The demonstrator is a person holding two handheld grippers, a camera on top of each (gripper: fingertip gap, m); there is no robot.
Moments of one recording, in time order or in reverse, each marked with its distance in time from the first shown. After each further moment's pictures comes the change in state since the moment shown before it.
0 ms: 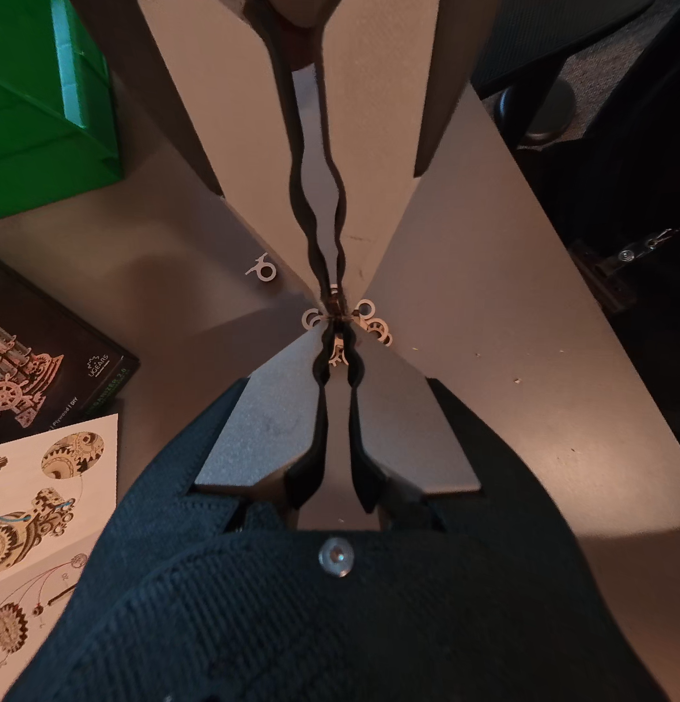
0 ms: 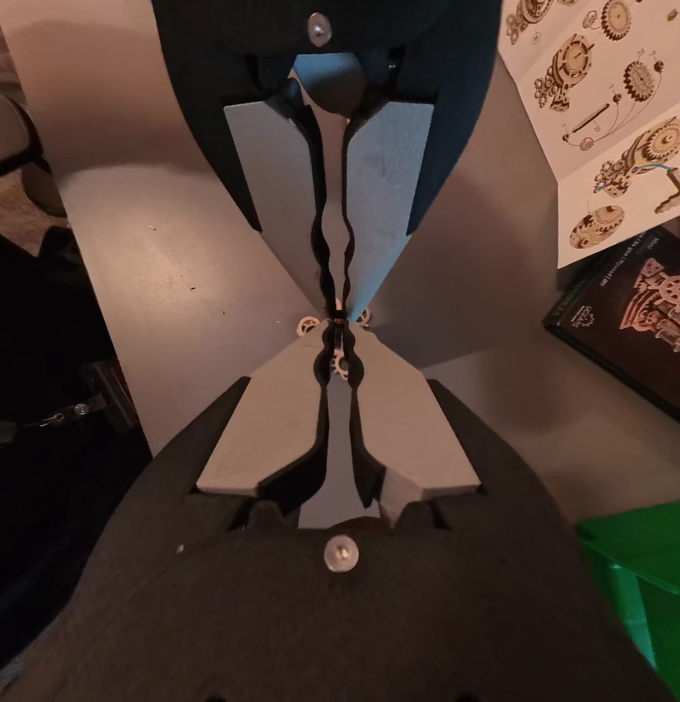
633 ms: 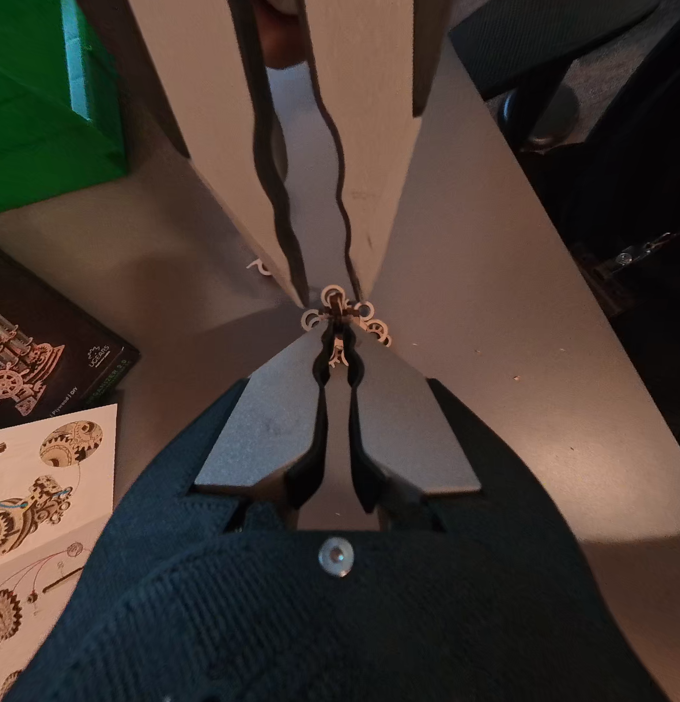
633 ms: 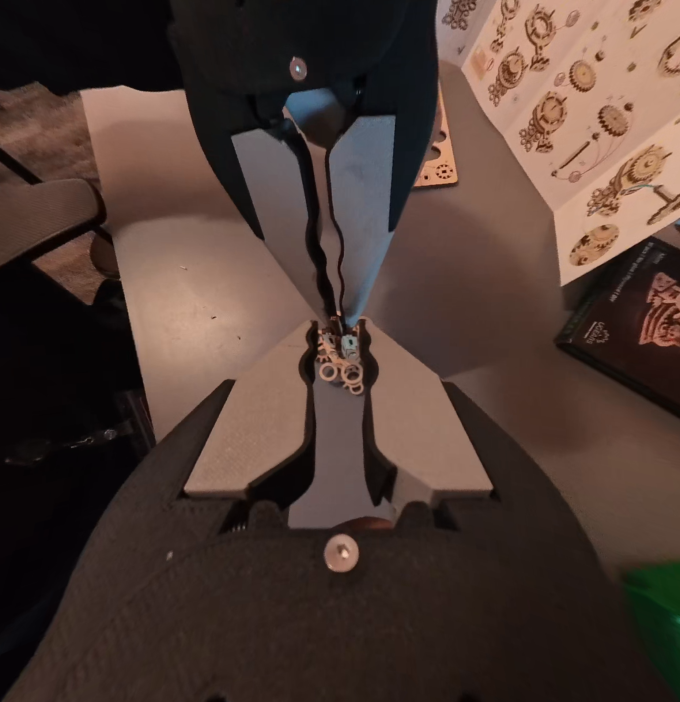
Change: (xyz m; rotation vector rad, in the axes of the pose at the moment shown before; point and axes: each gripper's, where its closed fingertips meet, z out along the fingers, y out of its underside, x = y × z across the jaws) left arm 0.000 0.003 -0.003 0.010 -0.013 -0.012; right arm 0.000 -0.008 -0.005 0.175 -0.069 0.066
